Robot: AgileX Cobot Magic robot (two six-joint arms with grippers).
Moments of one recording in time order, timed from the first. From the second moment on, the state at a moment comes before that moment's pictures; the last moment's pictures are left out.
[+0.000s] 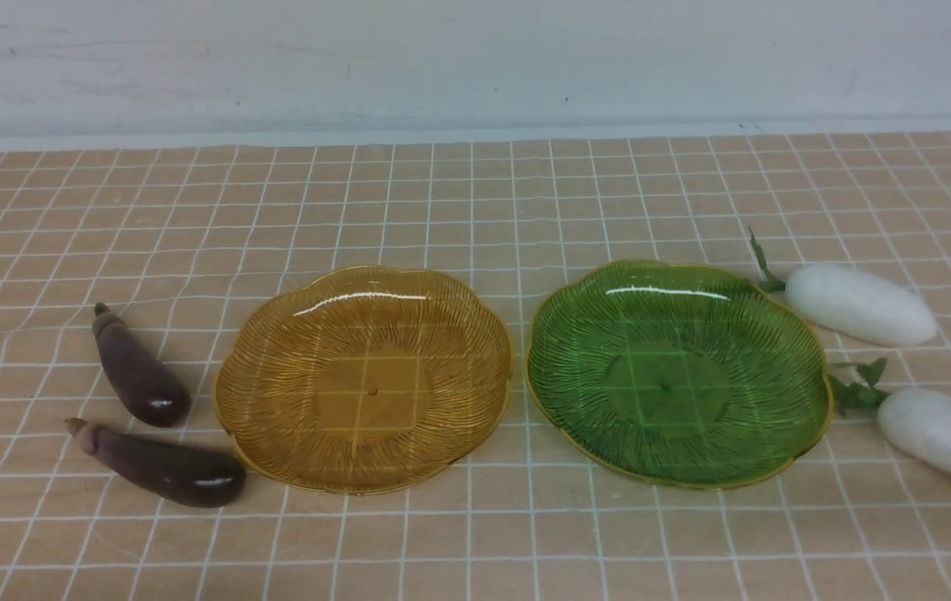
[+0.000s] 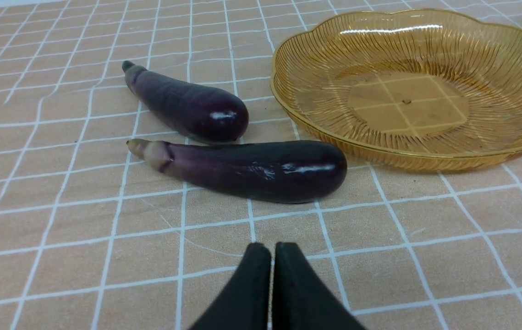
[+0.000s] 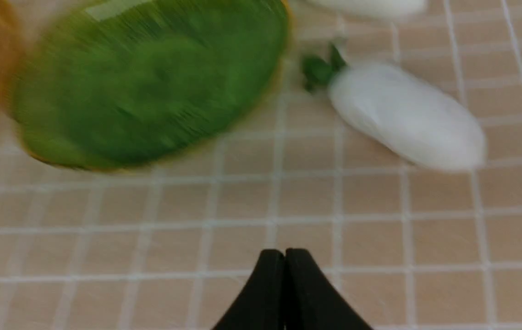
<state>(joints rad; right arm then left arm) 0.06 0.76 -0.61 -0.04 0.95 0.15 -0.09 -0.01 0.03 -0.07 0.38 0.06</state>
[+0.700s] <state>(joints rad) 0.06 1.59 -0.94 -0.32 0.80 -0.06 -0.09 -0.01 0.03 -0.07 0.38 0.06</state>
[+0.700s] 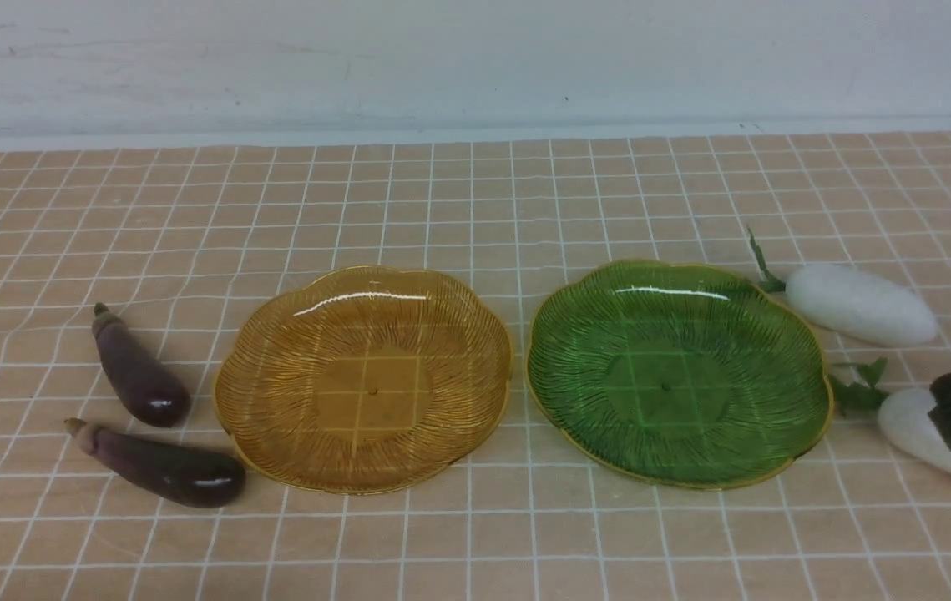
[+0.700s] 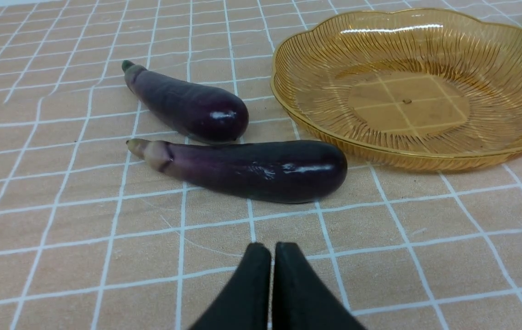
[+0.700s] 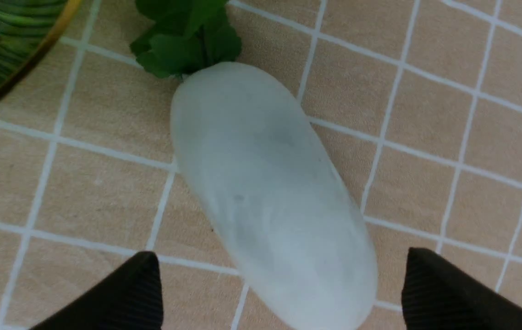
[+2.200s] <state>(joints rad) 0.26 1.88 -1.47 0.08 0.99 -0.35 -0.09 -0.01 0.03 -0.07 0.38 0.06</state>
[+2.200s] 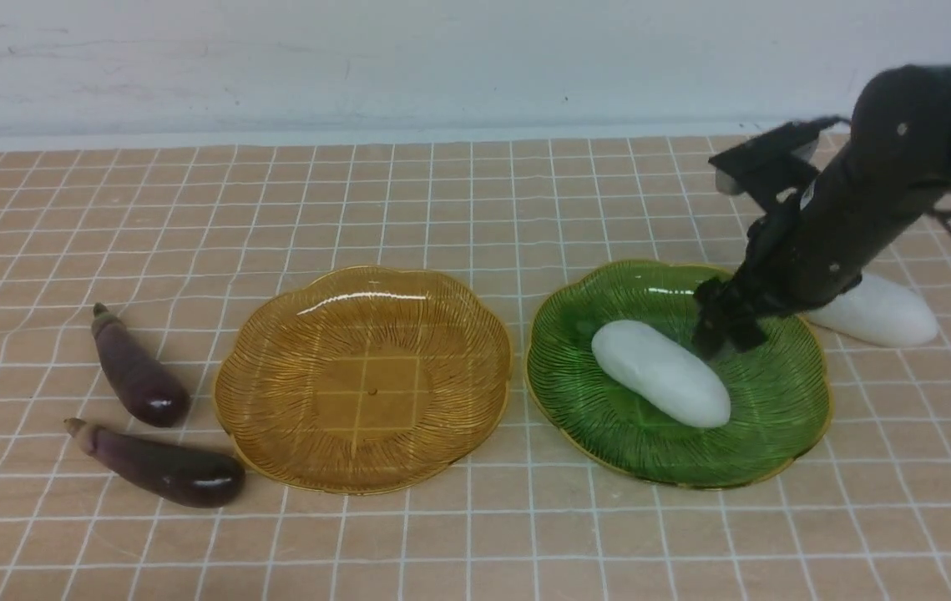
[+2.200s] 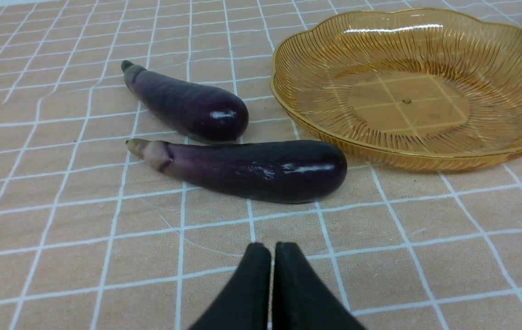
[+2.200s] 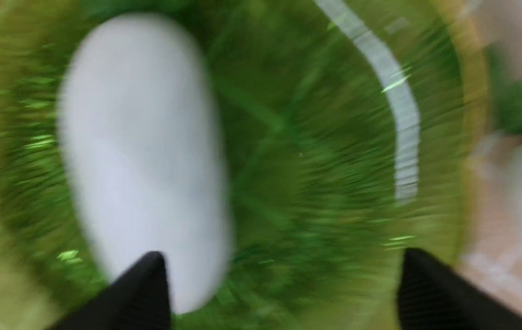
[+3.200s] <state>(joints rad) 0.09 2.18 -1.67 -0.26 1.00 -0.37 -0.09 -0.01 0.03 -0.46 0.38 -0.16</state>
